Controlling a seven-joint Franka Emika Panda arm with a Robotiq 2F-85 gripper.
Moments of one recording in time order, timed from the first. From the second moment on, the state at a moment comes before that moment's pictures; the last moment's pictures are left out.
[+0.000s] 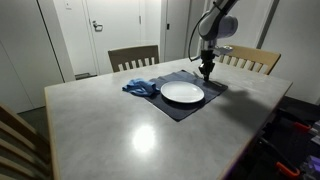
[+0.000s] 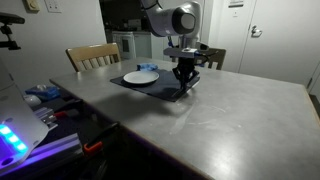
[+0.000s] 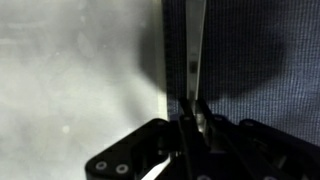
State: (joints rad) arm -0.19 0.63 -0.07 -1.94 -0.05 2.45 -0.23
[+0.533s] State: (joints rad) arm -0.19 0.62 -0.10 -1.94 -0.06 2.43 -0.22
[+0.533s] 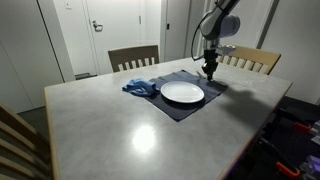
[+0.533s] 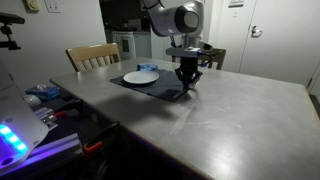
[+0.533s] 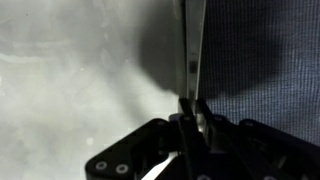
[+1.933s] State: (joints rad) arm -0.10 0.49 -0.11 -1.95 -0.14 2.15 -0.15
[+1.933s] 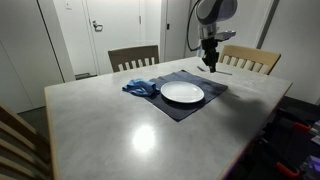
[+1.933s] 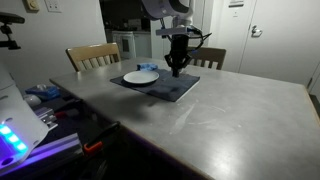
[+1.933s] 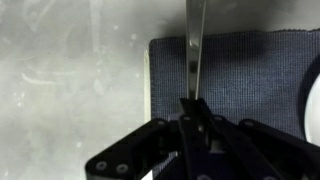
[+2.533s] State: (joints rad) arm -0.05 0.49 -0.09 -1.95 -0.15 2.13 -0.12
